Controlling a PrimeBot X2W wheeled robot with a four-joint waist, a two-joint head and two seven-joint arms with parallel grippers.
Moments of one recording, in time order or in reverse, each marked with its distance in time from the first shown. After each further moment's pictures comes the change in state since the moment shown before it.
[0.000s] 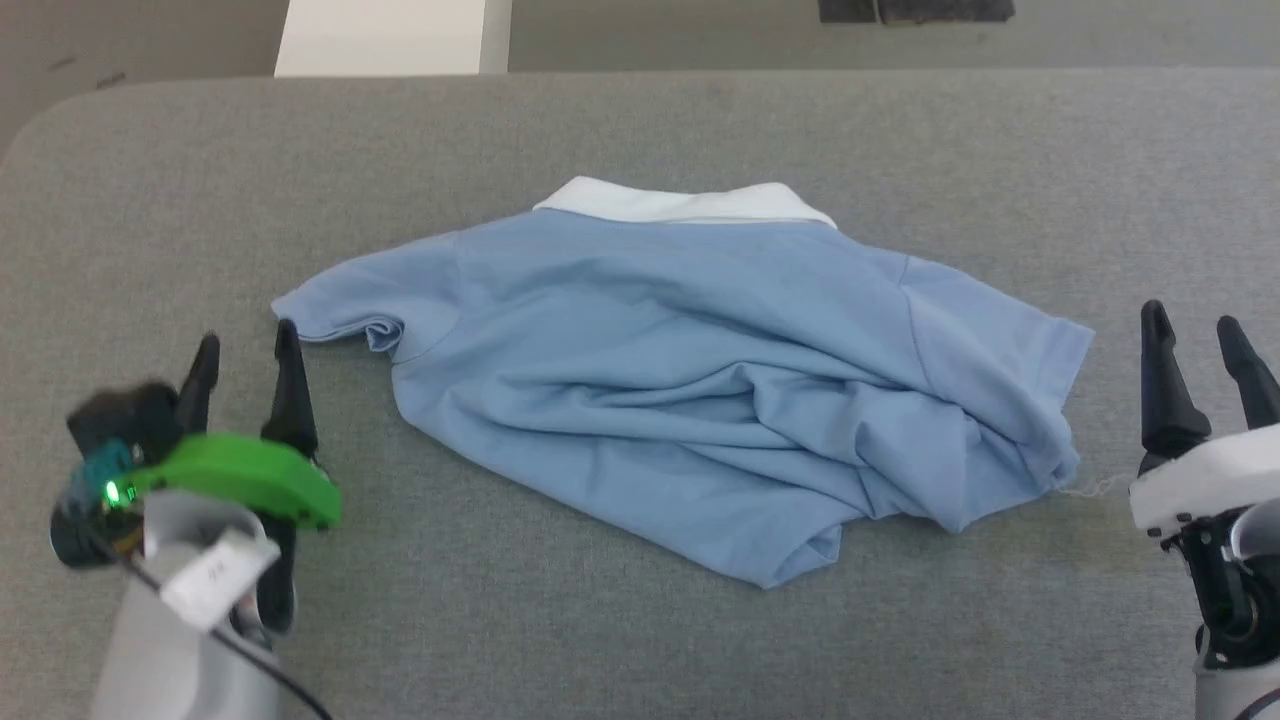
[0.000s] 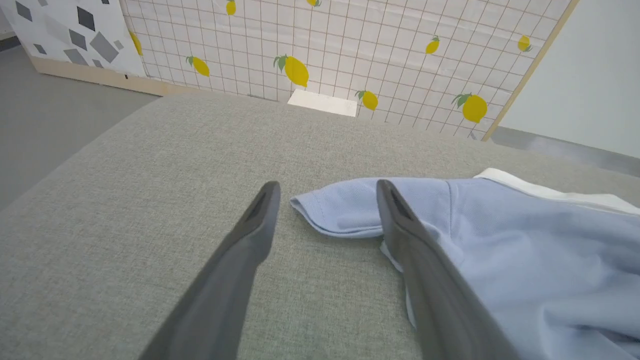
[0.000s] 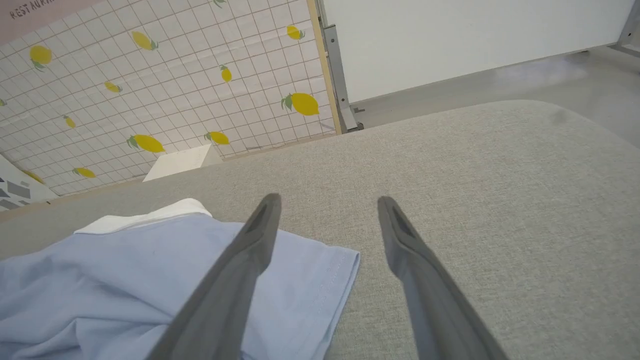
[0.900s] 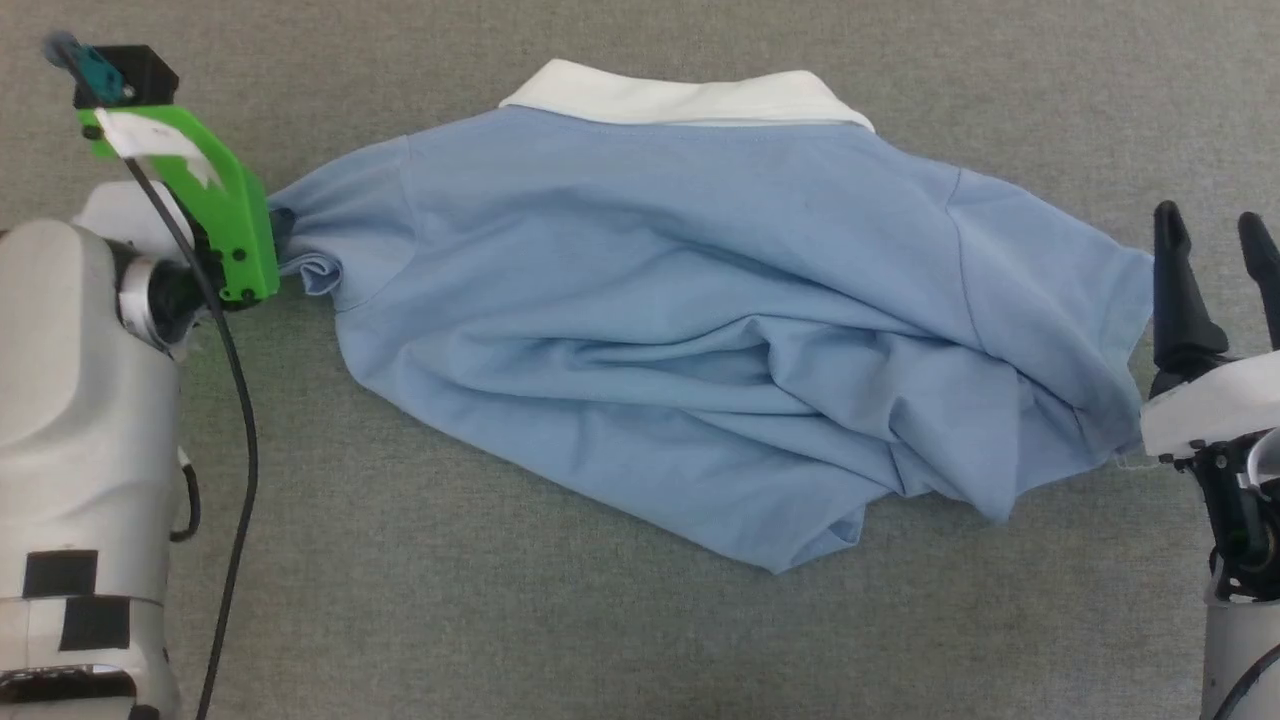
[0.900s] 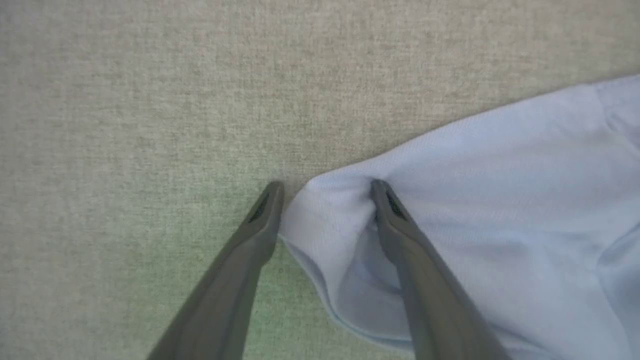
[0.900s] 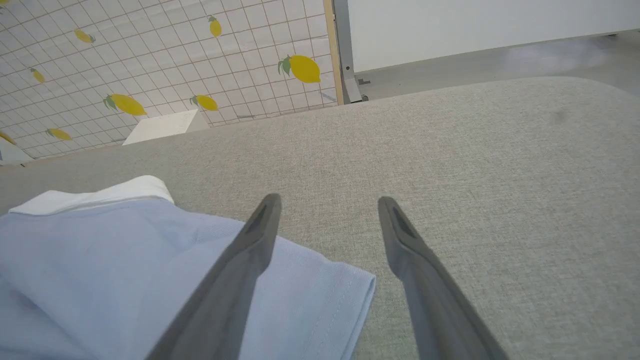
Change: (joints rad) left arm -0.565 0.163 -0.177 0.337 -0.035 -0.024 0.933; right arm -0.114 -0.019 0.031 -0.044 -0.025 0.000 0.024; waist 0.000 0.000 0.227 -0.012
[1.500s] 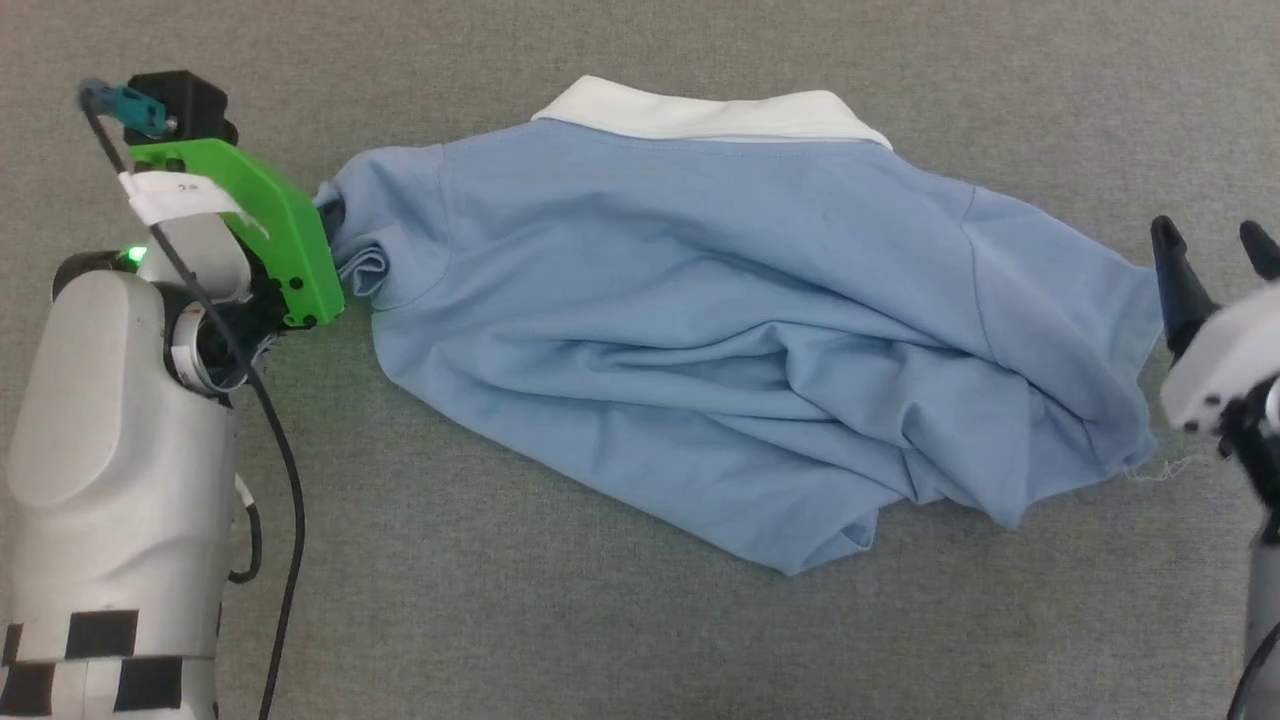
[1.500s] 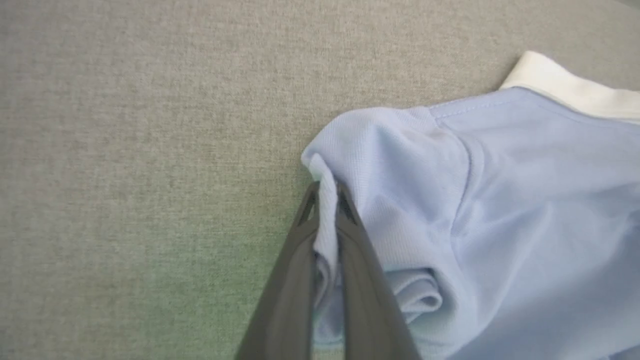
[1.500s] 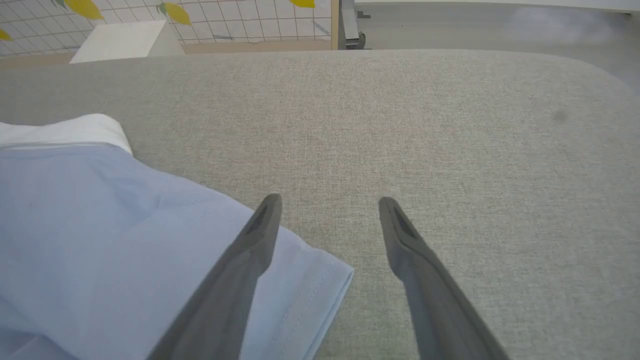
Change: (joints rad) left arm 0.106 -0.051 0.015 -0.183 -0.145 -0.022 -0.117; right arm -0.075 -0.066 -0.005 0.051 -0.097 0.000 0.268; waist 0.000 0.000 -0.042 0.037
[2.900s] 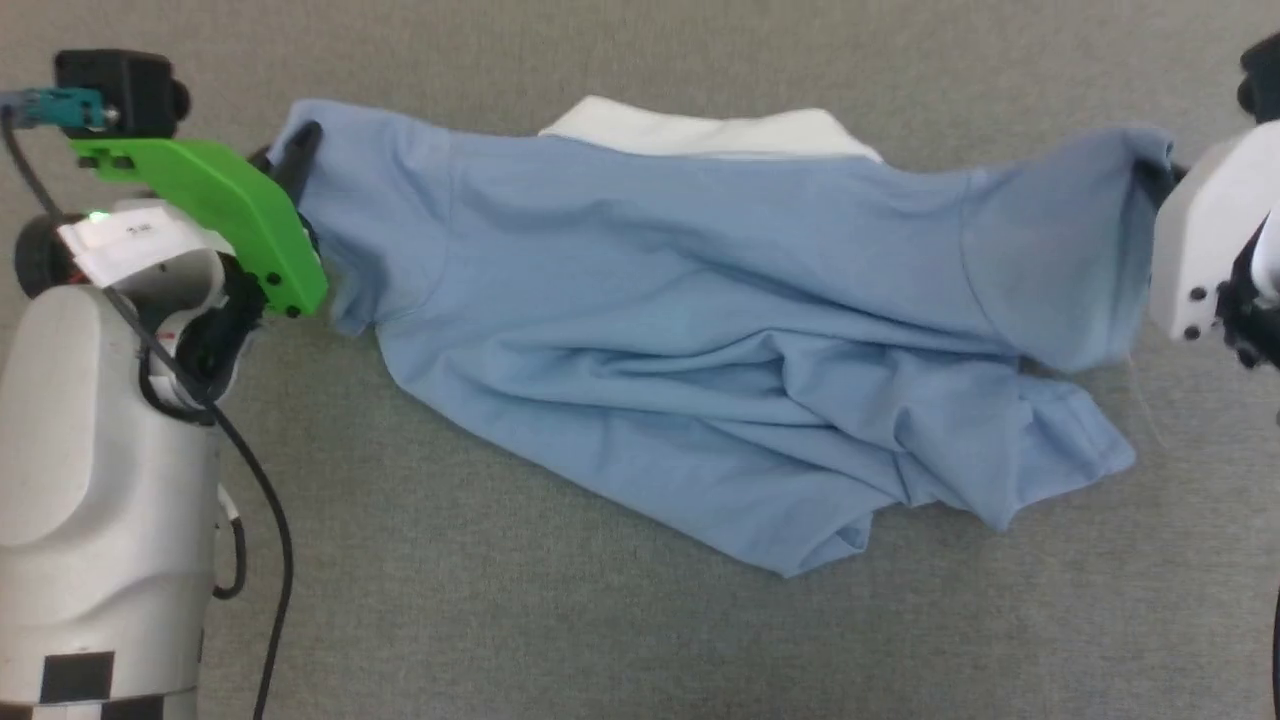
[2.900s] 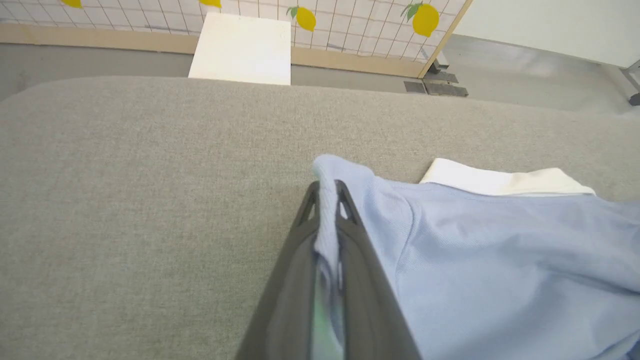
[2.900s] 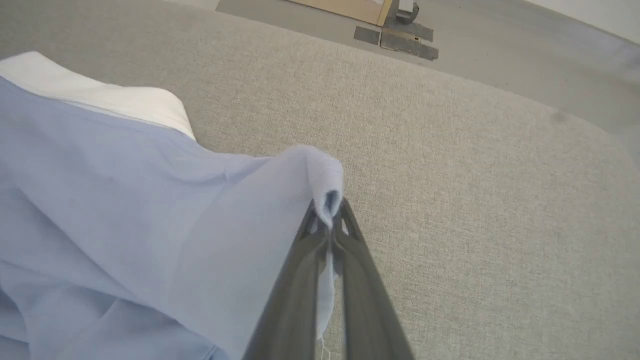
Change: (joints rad) left arm 0.073 0.029 -0.007 -0.205 -0.030 0.000 -0.184; right arm -0.234 -0.178 0.236 0.025 0.074 0.000 0.464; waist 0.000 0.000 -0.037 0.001
